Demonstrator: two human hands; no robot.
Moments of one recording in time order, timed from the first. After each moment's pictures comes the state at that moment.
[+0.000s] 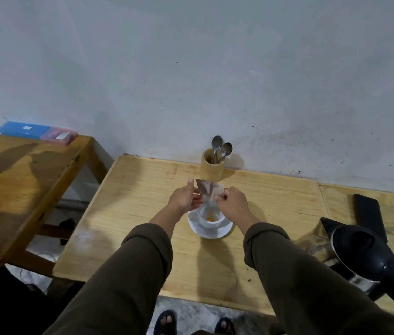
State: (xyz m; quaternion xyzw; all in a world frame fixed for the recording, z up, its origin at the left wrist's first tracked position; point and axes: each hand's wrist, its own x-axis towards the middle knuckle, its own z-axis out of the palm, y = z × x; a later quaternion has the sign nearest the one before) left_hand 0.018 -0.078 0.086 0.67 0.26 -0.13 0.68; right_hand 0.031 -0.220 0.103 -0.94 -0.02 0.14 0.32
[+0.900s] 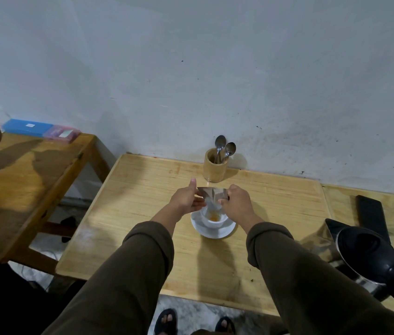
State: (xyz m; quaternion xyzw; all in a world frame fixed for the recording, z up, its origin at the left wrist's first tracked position) left_hand 0.015 -0.071 0.091 0.66 0.28 -0.17 0.68; right_hand 0.034 -0.220 0.094 -0.94 -0.03 0.12 0.33
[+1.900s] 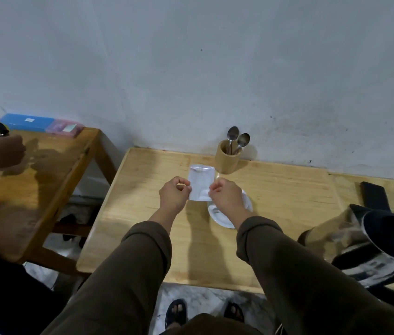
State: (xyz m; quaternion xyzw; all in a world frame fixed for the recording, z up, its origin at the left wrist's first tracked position) left_hand -0.020 0.001 0.079 0.79 0.26 -0.02 0.55; right_hand -0.002 -0.133 0.104 -0.89 0.08 0.14 0.43
